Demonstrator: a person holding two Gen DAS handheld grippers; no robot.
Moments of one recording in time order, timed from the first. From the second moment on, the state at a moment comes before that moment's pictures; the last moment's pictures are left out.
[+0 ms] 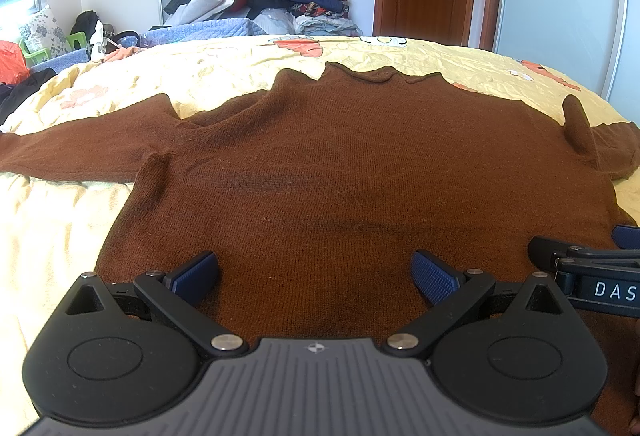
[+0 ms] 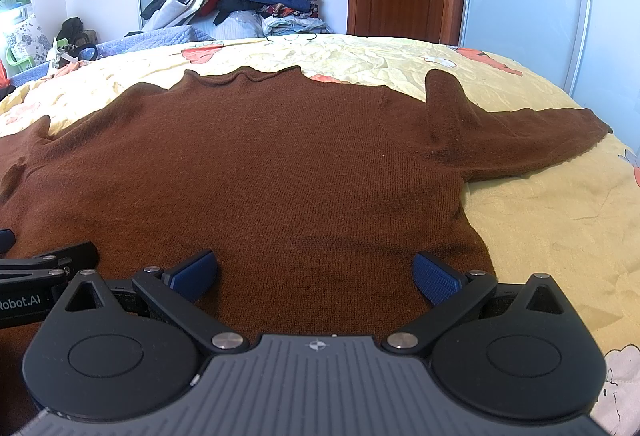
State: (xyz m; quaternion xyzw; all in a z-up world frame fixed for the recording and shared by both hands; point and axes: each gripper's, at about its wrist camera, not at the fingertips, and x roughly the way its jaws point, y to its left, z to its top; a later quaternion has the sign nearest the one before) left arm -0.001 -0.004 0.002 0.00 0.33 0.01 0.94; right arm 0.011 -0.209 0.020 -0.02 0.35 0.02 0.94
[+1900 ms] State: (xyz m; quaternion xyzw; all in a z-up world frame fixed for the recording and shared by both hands) left arm 0.001 -0.004 0.001 -0.01 0.33 0.01 0.94; right arm 0.197 -0.586 0.067 0.33 0.21 -0.14 0.91
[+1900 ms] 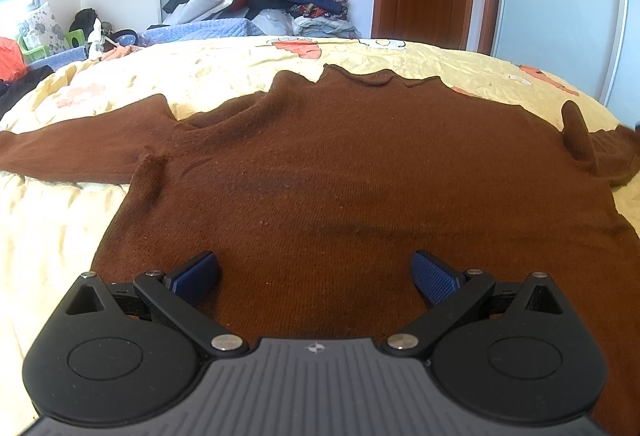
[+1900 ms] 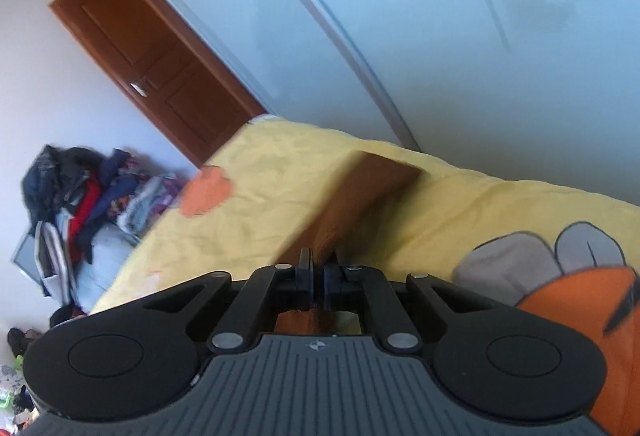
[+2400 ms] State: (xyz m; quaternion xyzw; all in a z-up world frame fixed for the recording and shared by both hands) left arm -0.001 0.003 0.002 -0.02 0.33 0.00 0.95; right arm 0.127 -0.264 0.077 0.32 0.30 0.26 0.86
